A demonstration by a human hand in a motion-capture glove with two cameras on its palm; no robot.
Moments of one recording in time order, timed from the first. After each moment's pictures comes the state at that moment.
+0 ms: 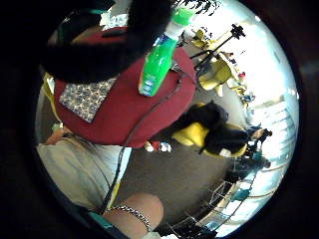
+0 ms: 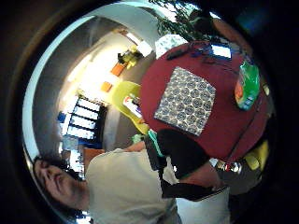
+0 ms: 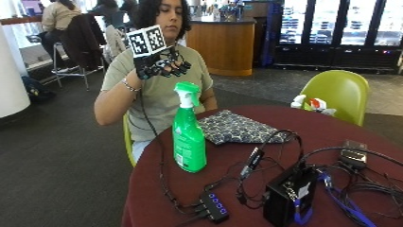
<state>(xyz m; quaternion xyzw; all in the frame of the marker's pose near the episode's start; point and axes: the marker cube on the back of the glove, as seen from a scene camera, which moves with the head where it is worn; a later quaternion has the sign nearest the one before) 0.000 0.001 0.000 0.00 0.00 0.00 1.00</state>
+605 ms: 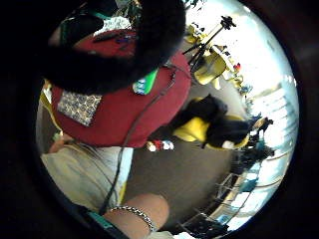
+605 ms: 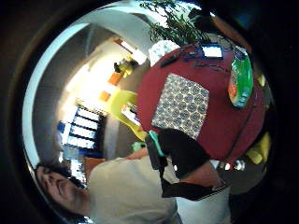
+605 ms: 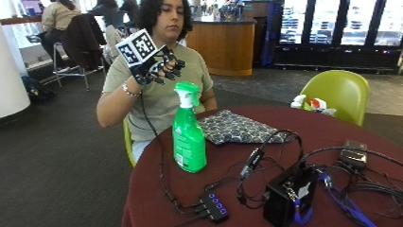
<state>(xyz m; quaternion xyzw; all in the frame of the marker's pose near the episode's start) 0.016 0.004 0.007 0.04 -0.09 0.06 0.99</state>
